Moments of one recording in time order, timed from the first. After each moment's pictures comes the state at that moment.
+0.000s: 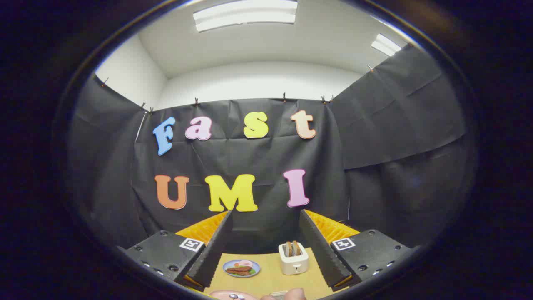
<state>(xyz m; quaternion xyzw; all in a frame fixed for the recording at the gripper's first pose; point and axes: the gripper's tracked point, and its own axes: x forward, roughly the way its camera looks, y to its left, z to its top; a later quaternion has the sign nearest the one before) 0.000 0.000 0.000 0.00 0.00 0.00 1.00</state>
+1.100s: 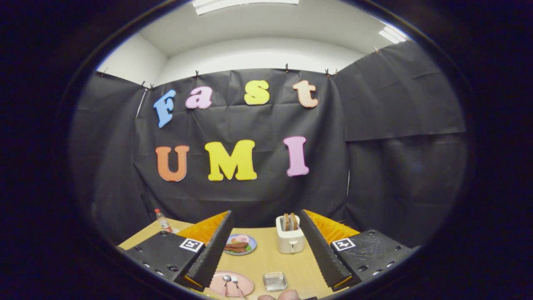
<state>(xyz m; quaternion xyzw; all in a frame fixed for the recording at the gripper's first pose) -0.013 -0.011 -0.098 -0.01 0.15 0.02 0.99</state>
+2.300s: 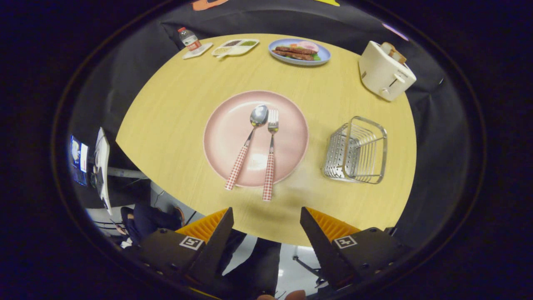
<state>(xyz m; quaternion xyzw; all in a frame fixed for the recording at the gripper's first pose) -0.141 0.039 -0.456 -0.16 0.72 0.15 0.65</state>
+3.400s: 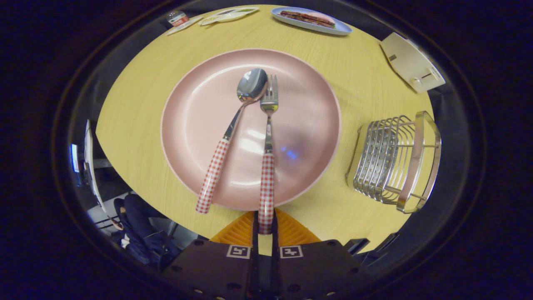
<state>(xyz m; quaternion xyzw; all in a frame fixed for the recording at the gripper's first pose) -0.139 0.041 -0.526 -0.18 0.78 0.13 0.59</state>
